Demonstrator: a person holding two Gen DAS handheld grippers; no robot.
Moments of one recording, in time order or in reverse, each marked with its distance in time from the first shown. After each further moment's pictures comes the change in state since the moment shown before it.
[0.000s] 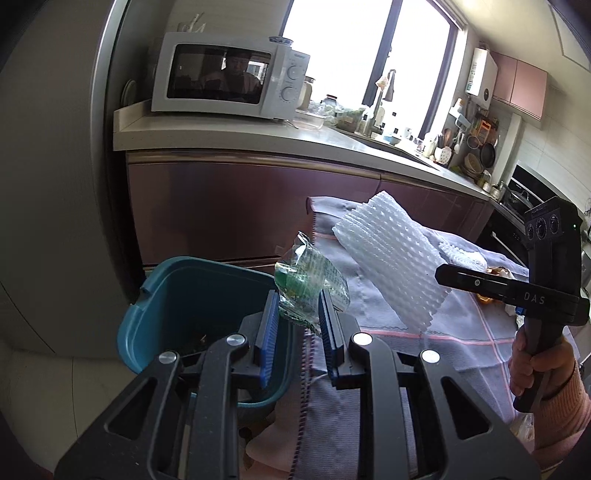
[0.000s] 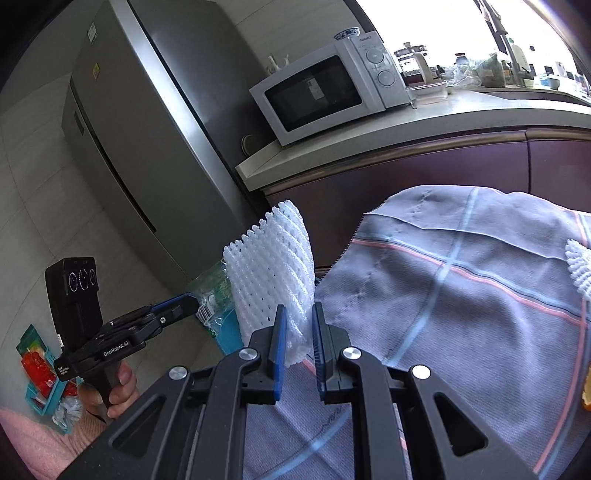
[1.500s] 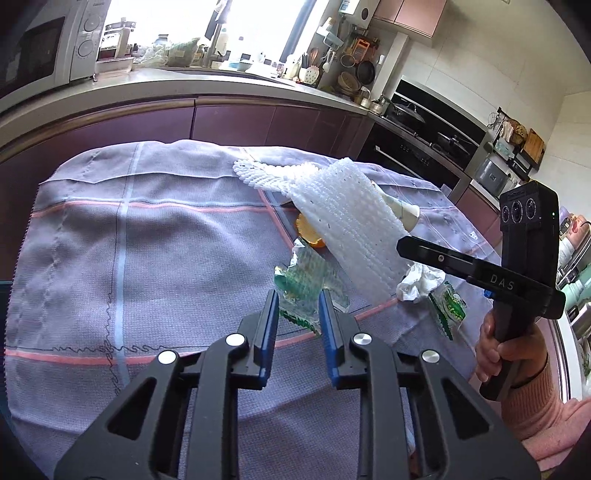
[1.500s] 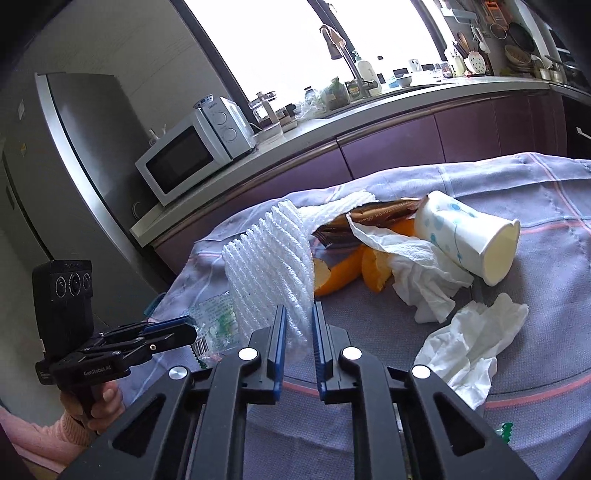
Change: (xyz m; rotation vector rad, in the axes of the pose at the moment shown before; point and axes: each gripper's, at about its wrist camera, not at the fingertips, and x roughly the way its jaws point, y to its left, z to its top) left arm 0.112 -0.249 -0.043 0.254 0.254 -0.456; right arm -0.193 -0.118 -0.094 0.235 -0.220 -0.349
